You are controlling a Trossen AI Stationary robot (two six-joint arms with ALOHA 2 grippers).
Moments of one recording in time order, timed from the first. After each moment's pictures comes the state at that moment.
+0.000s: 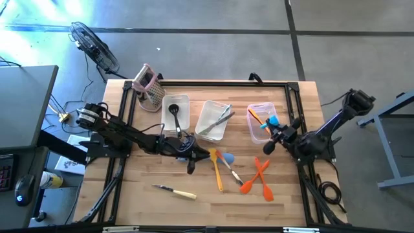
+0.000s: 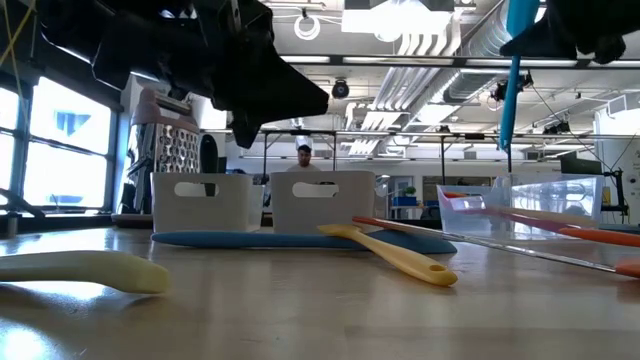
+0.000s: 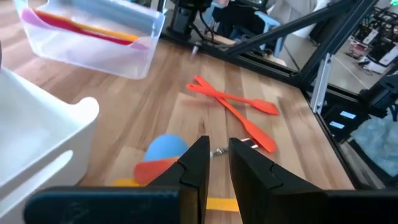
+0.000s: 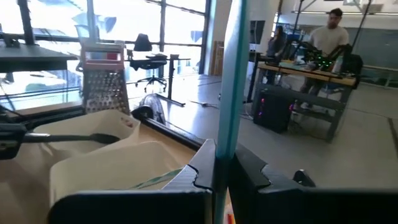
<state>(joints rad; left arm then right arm) -0.24 1.61 0.65 0.74 -0.19 -0.41 0.69 0.94 0.23 1.12 1.57 -0.47</state>
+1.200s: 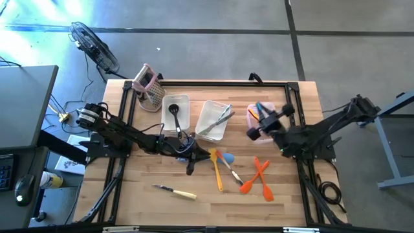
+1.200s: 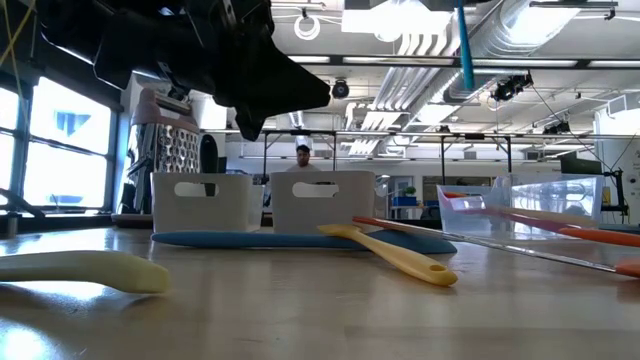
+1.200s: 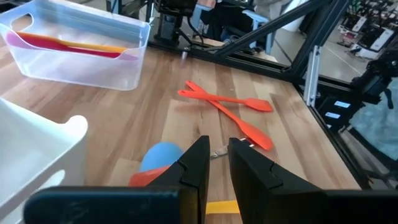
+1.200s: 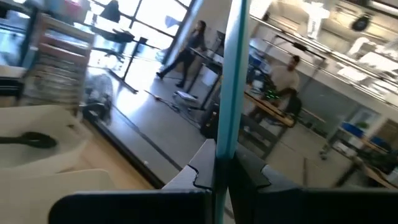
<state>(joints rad) -0.24 1.61 0.65 0.76 -0.16 -0.32 0.41 1.10 0.73 0.47 1.44 -0.53</state>
